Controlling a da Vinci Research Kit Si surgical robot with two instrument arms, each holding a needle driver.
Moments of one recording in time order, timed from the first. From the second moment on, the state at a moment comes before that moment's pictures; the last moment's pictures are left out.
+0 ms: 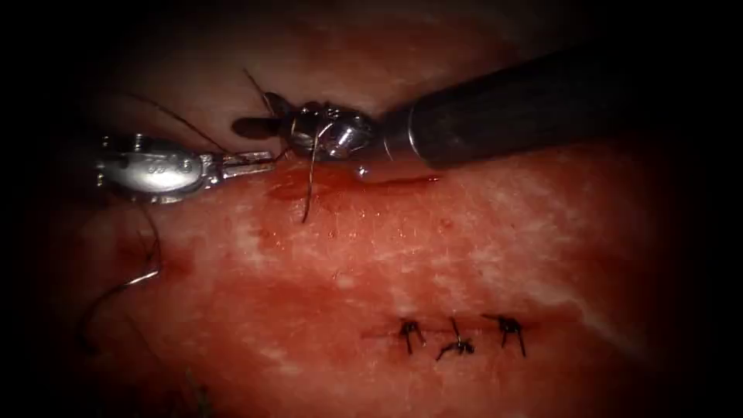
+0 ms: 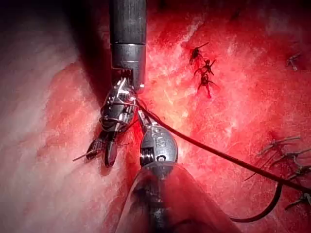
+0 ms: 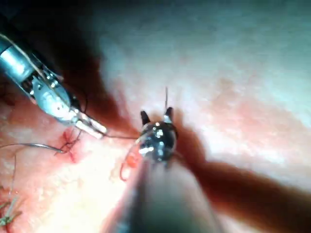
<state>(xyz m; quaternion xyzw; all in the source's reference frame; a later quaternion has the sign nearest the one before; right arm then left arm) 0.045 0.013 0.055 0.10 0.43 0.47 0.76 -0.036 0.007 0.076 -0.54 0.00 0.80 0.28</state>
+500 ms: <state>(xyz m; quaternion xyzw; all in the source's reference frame) 0.043 0.013 0.051 0.06 0.44 0.43 0.78 -0.032 0.011 0.074 -0.52 0.00 0.80 0.30</state>
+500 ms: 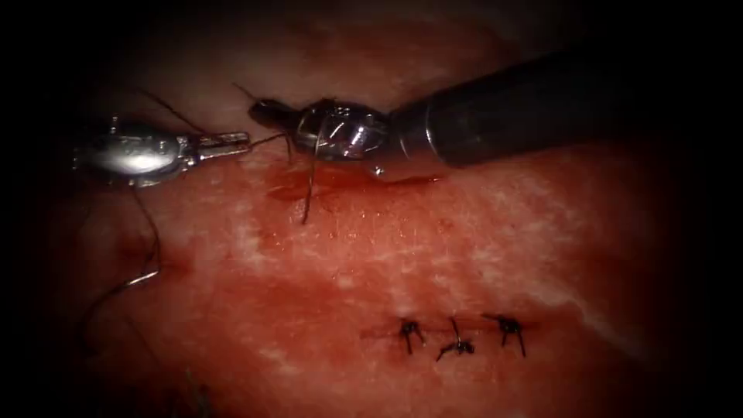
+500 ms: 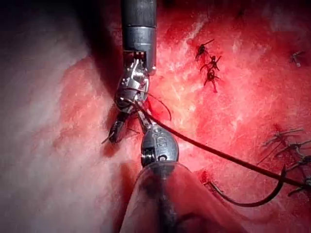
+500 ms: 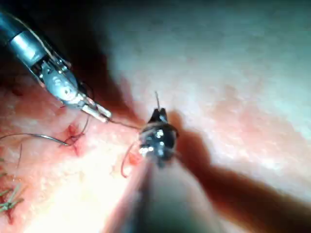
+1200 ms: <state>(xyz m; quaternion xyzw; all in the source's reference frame) 0.040 0.005 0.048 0.07 0.46 0.41 0.78 -0.025 0.026 0.076 -0.49 0.01 0.81 0.33</state>
